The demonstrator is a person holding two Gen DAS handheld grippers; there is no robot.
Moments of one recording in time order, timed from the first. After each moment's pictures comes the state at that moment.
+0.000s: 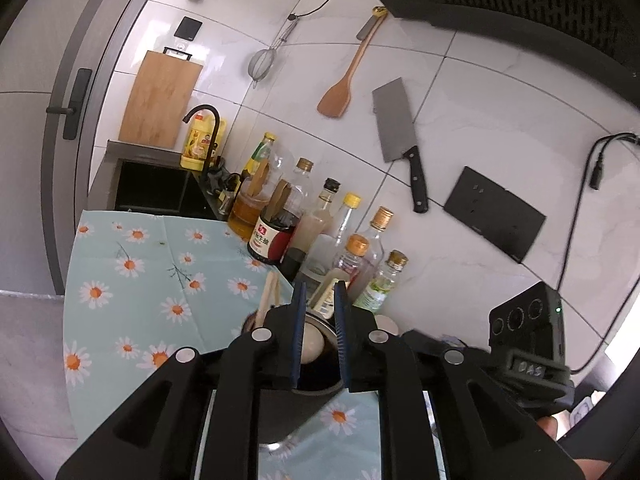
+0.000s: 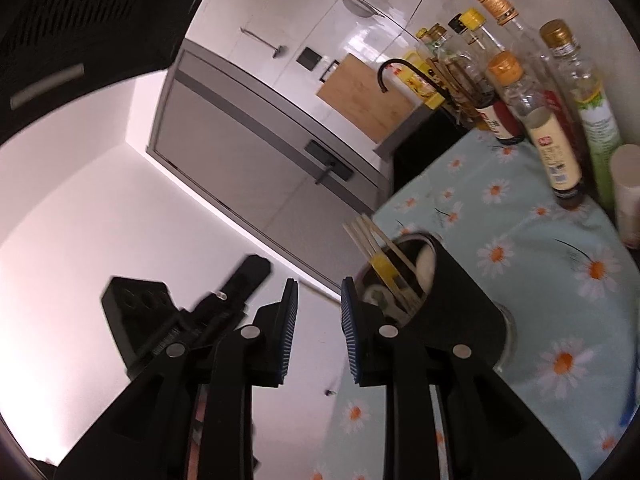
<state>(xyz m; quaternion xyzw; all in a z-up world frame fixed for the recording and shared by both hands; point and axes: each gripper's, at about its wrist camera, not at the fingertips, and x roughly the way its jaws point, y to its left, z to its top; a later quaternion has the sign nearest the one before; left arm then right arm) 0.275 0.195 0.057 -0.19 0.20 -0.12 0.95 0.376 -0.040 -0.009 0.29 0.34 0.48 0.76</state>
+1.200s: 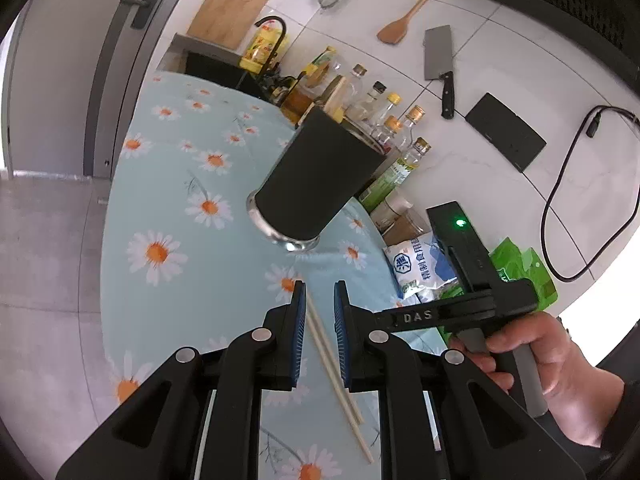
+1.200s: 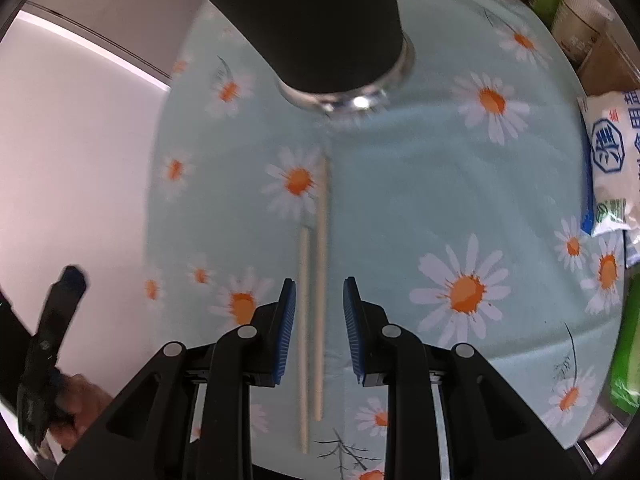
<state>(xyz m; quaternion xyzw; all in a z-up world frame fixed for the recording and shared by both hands) 0.124 0.194 -0.058 -0.28 0.32 -0.08 0.90 0.295 0.027 -0.137 -0.05 0.67 0.28 0.68</state>
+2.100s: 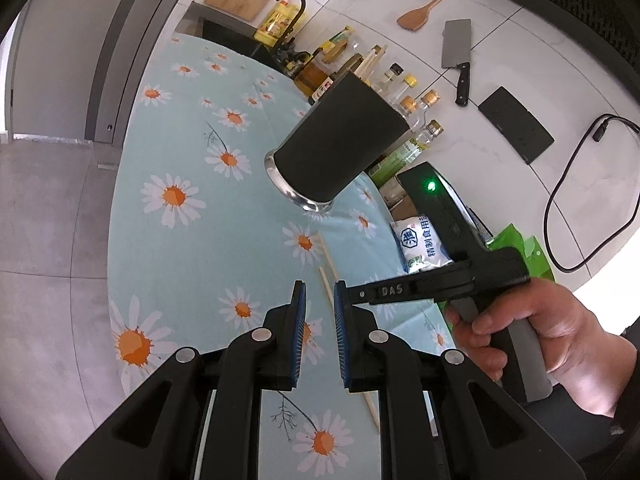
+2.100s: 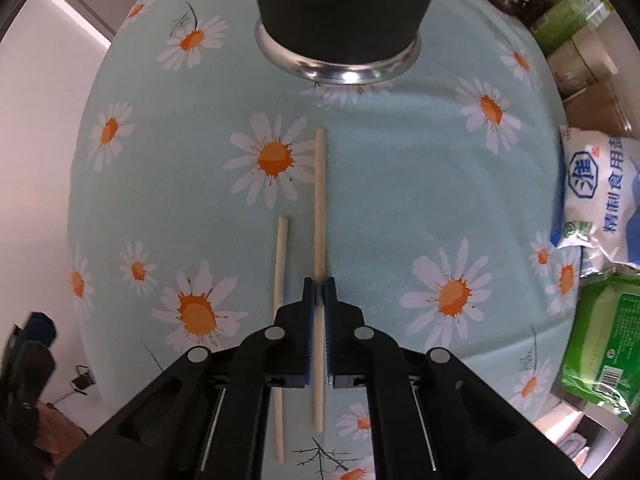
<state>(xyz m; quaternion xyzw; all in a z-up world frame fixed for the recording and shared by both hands) 0.111 0.201 -0.087 -0.31 0.35 -0.09 0.88 0.274 0.109 -0.168 -0.18 0.67 0.19 0.69</state>
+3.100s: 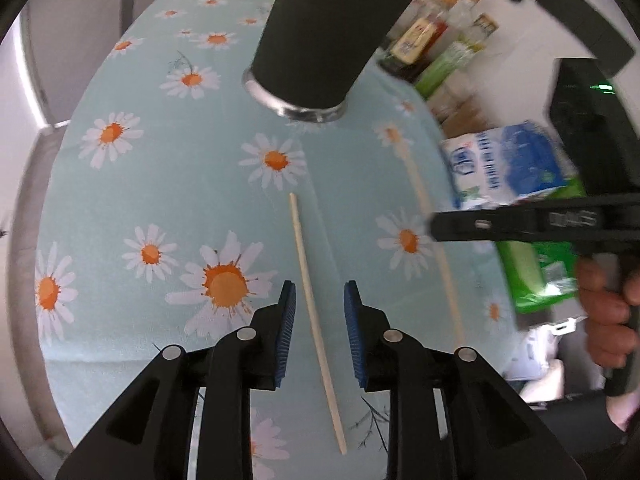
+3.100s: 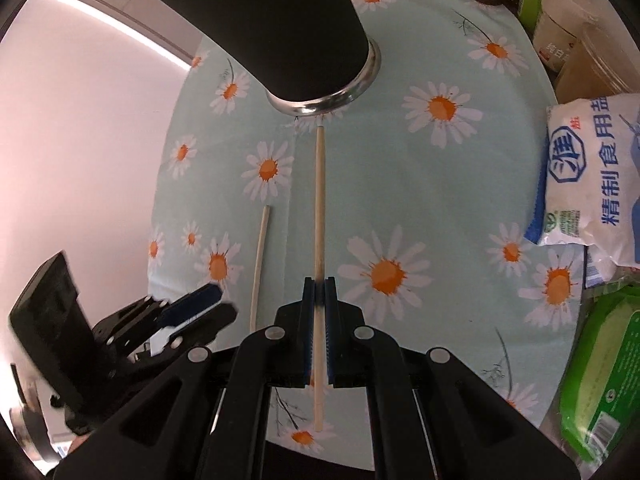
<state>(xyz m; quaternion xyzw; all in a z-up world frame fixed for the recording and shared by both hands) 0.176 0.089 -0.114 -0.22 0.50 0.03 0.83 0.305 -0.016 -0.118 -0.06 0.66 0.35 0.66</state>
